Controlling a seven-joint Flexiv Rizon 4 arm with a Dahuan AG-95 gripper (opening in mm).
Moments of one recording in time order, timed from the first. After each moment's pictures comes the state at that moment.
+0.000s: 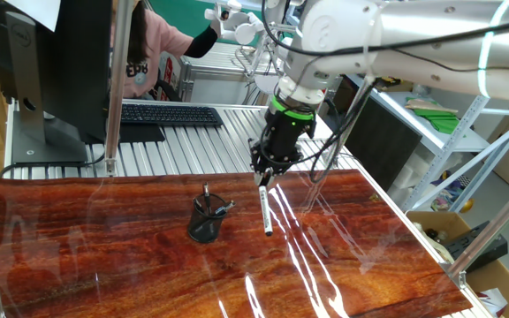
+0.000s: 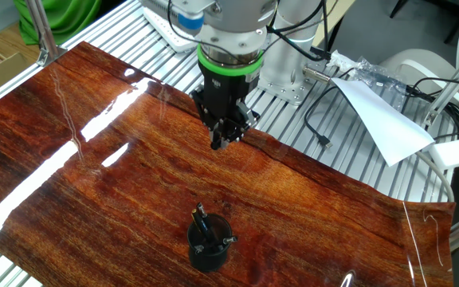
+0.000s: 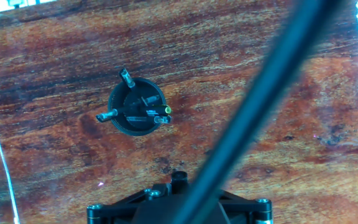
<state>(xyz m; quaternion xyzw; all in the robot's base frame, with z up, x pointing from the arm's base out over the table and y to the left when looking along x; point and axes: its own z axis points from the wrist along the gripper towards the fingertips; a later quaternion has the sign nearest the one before) 0.553 0.063 0.255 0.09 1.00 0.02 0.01</state>
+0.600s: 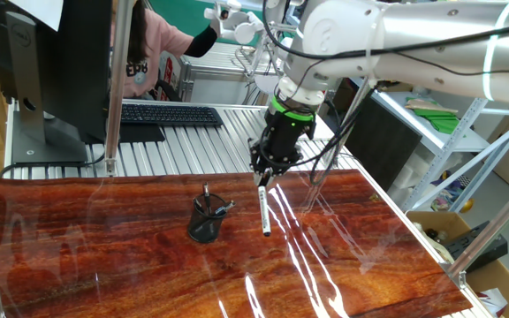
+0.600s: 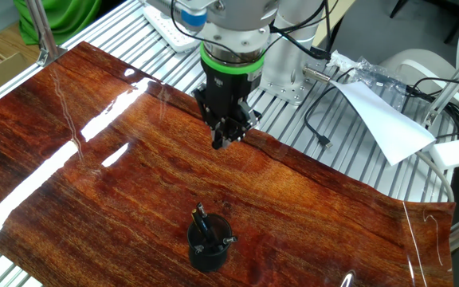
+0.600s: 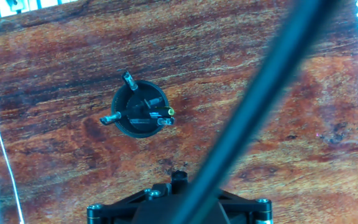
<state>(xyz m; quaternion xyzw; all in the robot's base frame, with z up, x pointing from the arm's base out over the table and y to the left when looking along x) 0.551 0.070 0.260 0.09 1.00 0.02 0.01</state>
